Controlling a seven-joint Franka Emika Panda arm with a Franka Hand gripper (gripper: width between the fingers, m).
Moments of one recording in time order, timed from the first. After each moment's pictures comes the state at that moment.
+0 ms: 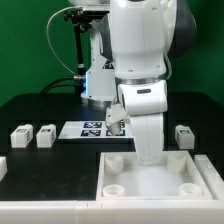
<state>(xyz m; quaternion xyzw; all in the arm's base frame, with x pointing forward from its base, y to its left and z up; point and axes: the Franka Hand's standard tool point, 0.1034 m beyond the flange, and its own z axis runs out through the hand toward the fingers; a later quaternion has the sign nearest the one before) 0.503 0.061 0.011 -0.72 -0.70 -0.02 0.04</state>
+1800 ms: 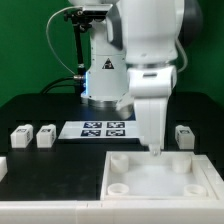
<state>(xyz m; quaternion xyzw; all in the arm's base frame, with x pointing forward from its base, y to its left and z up) 0.495 0.083 0.043 -0.78 -0.63 -0.03 0.02</state>
